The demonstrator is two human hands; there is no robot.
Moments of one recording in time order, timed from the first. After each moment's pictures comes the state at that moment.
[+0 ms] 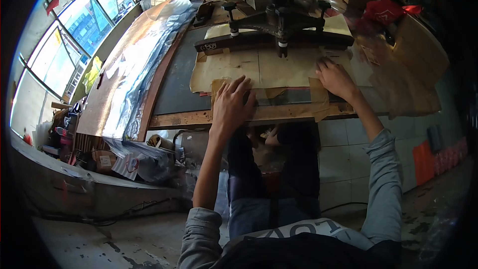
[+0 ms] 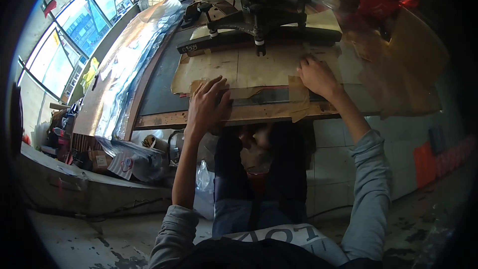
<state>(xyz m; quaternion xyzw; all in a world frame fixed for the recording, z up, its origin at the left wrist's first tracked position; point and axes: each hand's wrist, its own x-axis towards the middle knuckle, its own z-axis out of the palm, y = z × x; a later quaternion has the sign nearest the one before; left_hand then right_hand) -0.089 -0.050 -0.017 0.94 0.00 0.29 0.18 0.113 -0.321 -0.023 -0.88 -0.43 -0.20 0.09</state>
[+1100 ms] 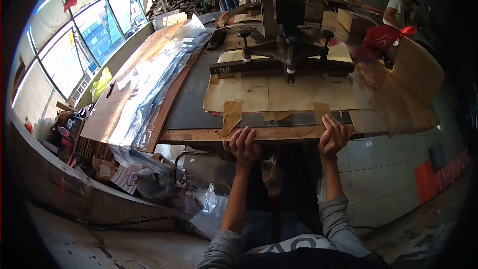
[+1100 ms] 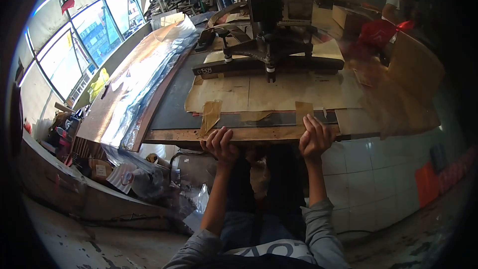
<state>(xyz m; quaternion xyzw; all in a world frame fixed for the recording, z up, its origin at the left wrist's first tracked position) -0.091 -0.064 -0.149 0.75 0.06 0.65 0.00 -0.005 -0.303 -0.089 -0.75 -0.25 -0.56 0.24</state>
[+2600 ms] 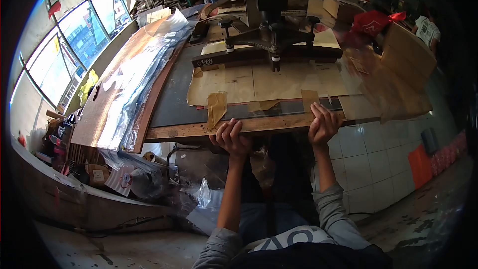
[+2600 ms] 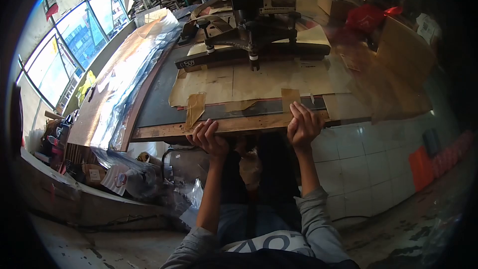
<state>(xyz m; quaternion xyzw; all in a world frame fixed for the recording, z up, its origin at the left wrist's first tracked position) -0.093 -0.080 -0.138 0.75 0.10 0.66 0.06 -0.006 -0.303 -0.091 -0.75 -0.25 -0.56 0.26</state>
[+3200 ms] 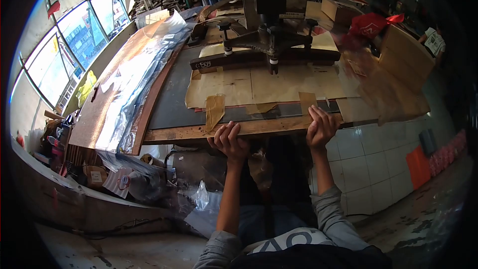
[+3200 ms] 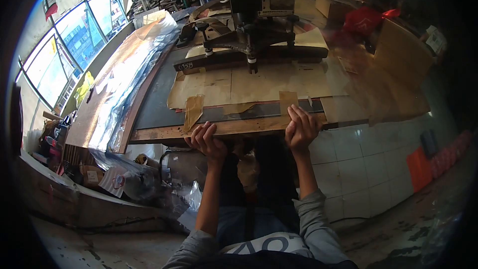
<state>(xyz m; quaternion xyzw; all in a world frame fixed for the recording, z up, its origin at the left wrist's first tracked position) -0.096 -0.081 -0.136 0.75 0.10 0.65 0.07 -0.007 -0.304 -0.092 -0.75 -0.25 -0.55 0.26</state>
